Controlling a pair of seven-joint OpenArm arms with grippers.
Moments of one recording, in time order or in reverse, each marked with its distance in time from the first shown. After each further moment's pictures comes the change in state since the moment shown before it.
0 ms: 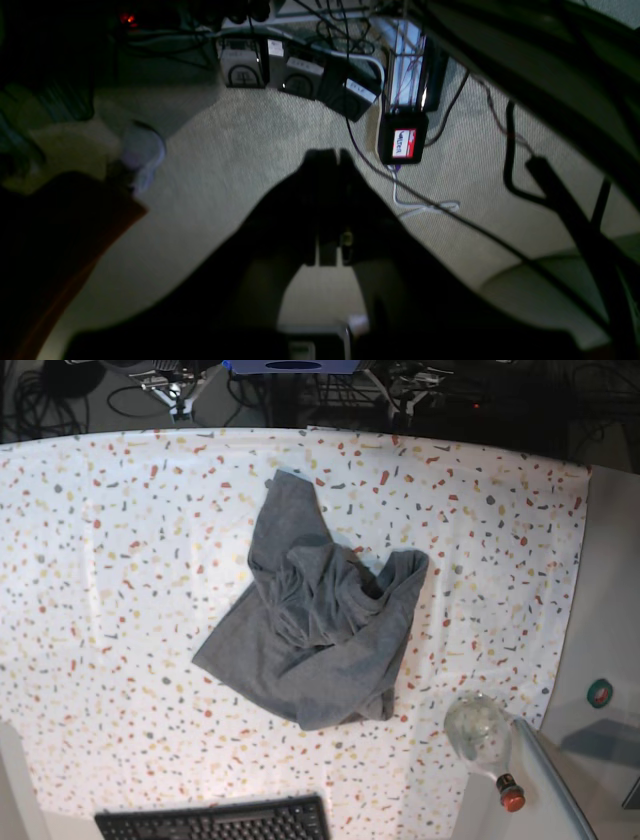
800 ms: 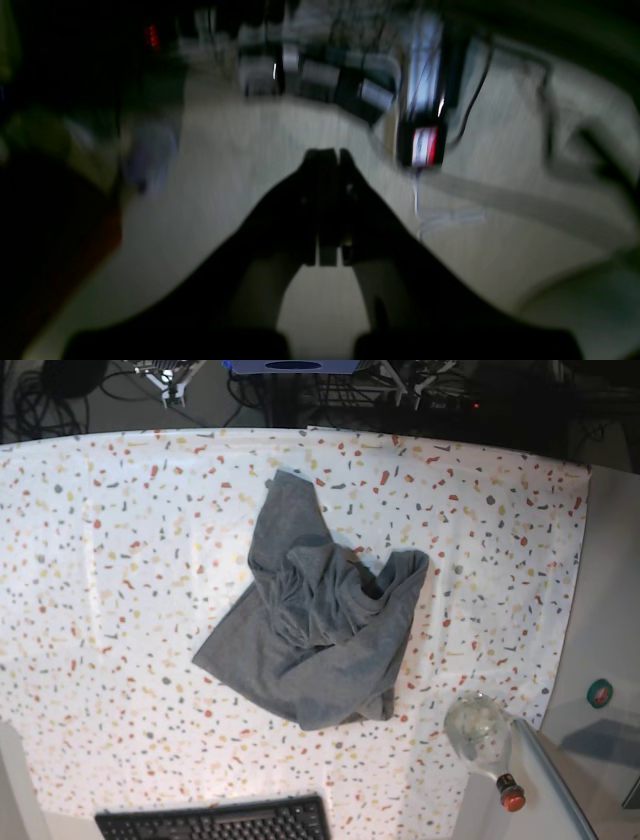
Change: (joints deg) left arm 5.3 -1.8 2.4 3.6 1.3 0.0 -5.0; right arm -4.7 0.8 0.2 4.0 -0.5 -0.5 0.3
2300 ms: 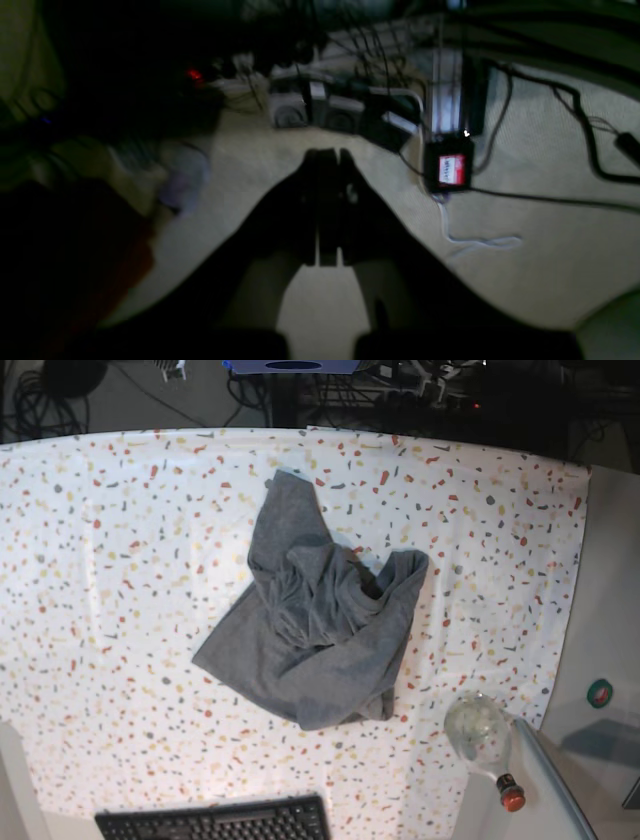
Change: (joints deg) left arm 13.4 -5.4 2.2 19.8 0.0 0.2 -0.5; right arm -16.7 0.1 -0.1 22.1 0.0 0.1 -0.5
